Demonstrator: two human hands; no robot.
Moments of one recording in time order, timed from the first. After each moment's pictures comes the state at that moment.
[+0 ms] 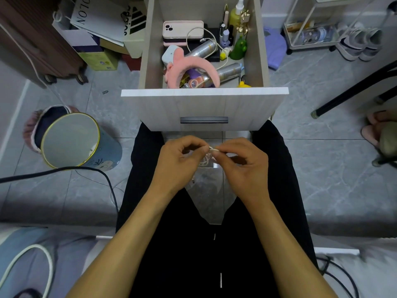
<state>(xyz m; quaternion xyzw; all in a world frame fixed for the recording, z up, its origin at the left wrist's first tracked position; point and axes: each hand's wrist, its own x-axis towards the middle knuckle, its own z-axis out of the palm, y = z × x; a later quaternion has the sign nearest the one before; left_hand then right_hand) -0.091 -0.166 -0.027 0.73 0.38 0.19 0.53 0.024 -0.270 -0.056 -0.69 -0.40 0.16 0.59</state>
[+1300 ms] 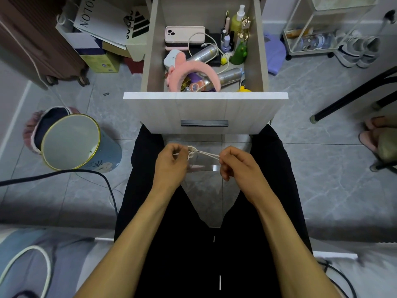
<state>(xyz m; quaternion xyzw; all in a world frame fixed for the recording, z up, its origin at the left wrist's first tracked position) -0.097 -0.159 -0.076 0.60 0.55 0.20 0.55 0.038 -0.270 -0.057 -0.65 -0.24 0.49 0.53</state>
